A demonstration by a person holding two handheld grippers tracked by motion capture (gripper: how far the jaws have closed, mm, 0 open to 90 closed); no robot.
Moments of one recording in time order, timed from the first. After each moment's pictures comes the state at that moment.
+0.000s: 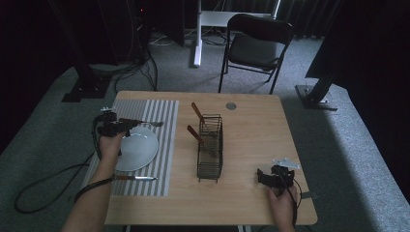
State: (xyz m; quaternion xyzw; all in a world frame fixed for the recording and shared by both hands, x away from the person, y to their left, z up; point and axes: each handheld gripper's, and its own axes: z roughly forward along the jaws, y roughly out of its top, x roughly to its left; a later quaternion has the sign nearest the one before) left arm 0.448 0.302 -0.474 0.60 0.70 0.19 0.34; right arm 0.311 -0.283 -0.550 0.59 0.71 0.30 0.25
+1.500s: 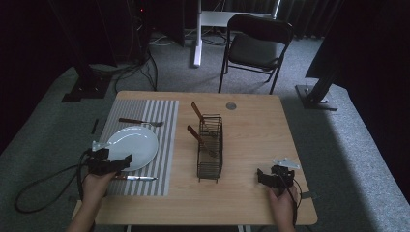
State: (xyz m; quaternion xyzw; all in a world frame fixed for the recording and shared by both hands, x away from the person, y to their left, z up) left arm 0.313 0.295 -0.482 0.68 0.62 0.20 0.34; right arm 0.311 -0.283 -0.550 0.59 0.71 0.30 0.25
